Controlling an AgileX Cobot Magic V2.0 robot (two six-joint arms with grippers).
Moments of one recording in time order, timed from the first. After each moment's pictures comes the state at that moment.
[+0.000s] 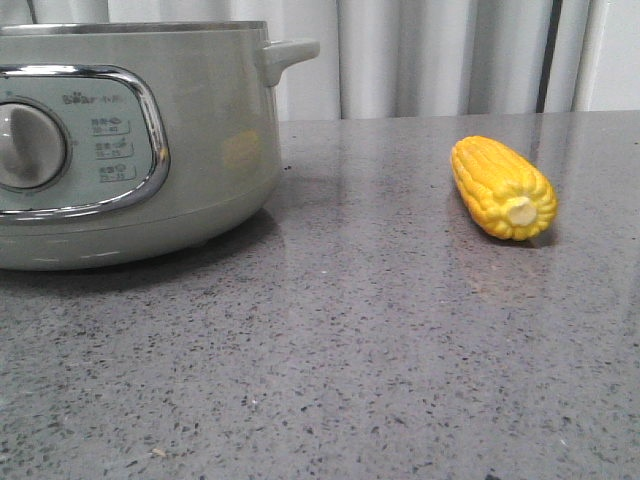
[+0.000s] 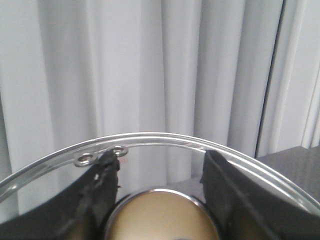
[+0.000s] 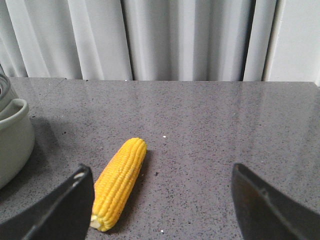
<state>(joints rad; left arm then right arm) -0.44 1.16 -1.10 -0.19 -0.05 0.14 0.12 0.42 -0.58 -0.01 0.40 0.02</state>
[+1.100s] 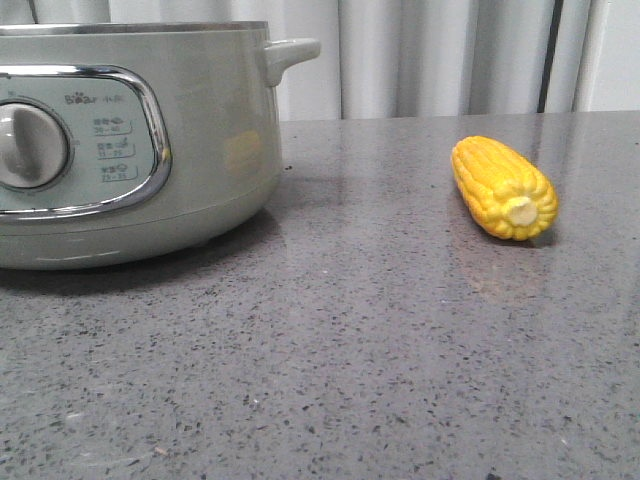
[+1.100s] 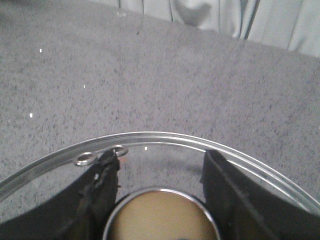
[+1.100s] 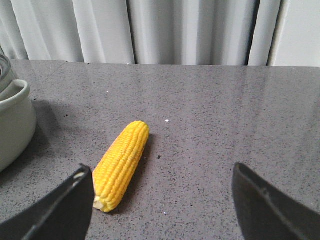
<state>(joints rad) 0.38 1.04 -0.62 -0.25 0.06 0.12 0.14 0.42 -0.58 -0.01 0.46 0.02</state>
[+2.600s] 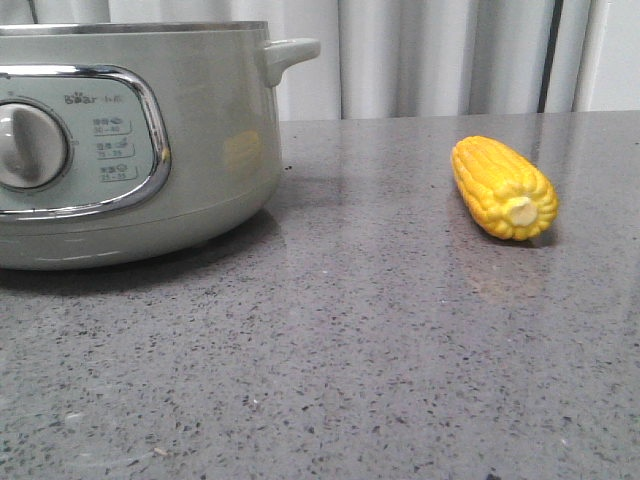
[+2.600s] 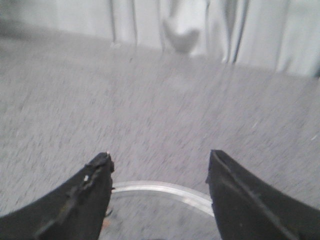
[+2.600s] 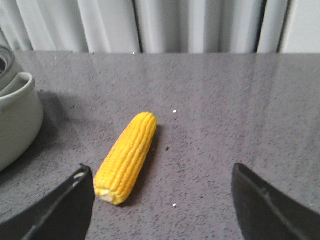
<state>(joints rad) 0.24 1.06 -0.37 -0.25 -0.47 0.11 0.15 0.50 -0.64 0.03 0.51 0.02</state>
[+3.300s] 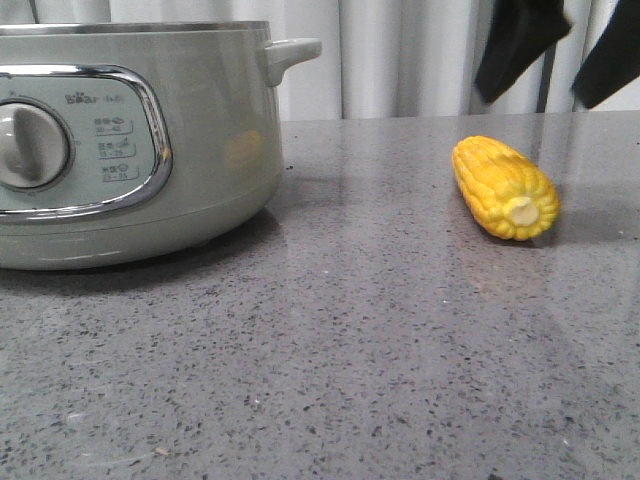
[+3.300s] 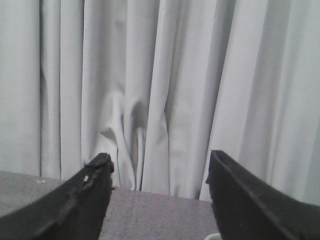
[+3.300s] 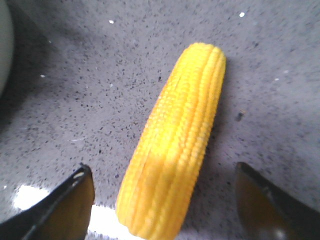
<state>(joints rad) 0.09 0.34 -0.37 -0.25 -0.17 0.11 0.27 1.38 -1.10 0.09 0.68 0.02</state>
